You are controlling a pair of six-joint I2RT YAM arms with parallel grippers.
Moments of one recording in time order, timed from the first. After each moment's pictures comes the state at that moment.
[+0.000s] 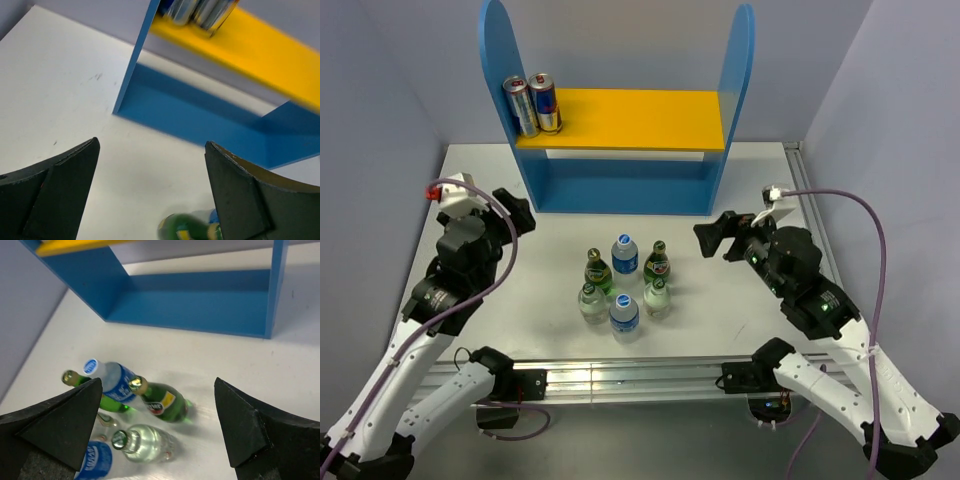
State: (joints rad) left arm -0.48 0.74 0.99 -0.41 -0.56 -0.50; right arm 0.57 0.65 0.90 -0.42 0.16 0.44
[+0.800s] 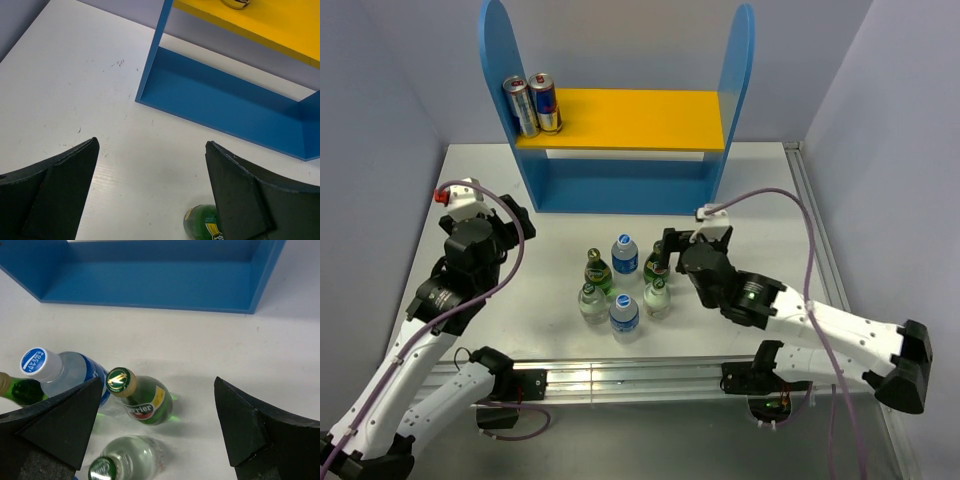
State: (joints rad) left arm -0.48 0.72 0.91 -0.45 -0.58 -0.45; right arm 1.03 0.93 0.77 -0.28 0.81 0.51
